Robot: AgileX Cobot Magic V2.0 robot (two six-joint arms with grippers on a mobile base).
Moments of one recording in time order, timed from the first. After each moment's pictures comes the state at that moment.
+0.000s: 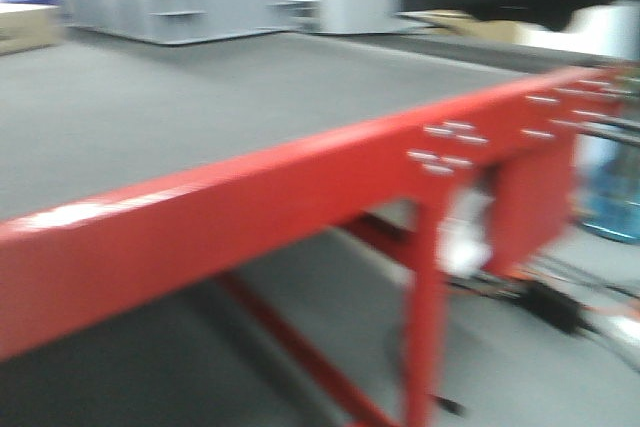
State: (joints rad) left arm -0.07 -0.01 0.03 -0.10 0.03 0.06; right arm 0.27 0.18 -0.49 -0.21 0.60 0.27
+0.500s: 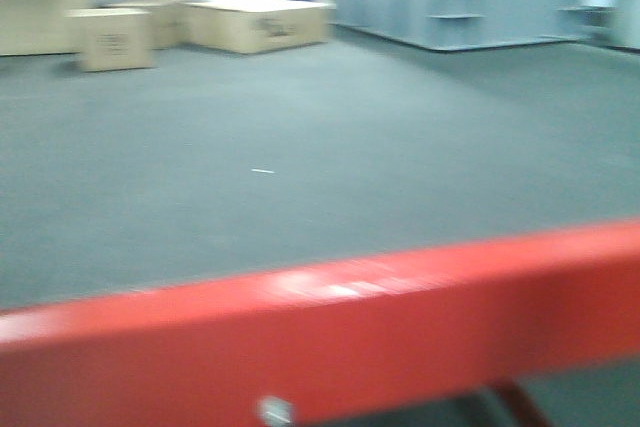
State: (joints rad) left arm -0.07 -0.01 0.03 -0.10 0.03 0.06; right arm 0.27 0.18 -0.49 -0.21 0.60 0.27
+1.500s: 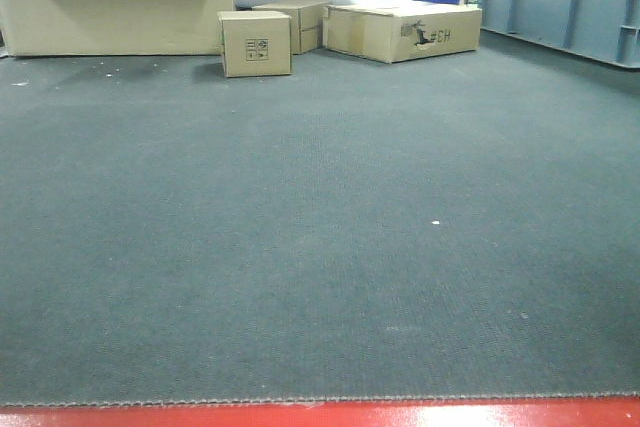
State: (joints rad) left arm -0.07 -0.01 0.03 -0.10 0.03 0.06; right arm 0.27 0.18 -0.49 -0.21 0.60 0.27
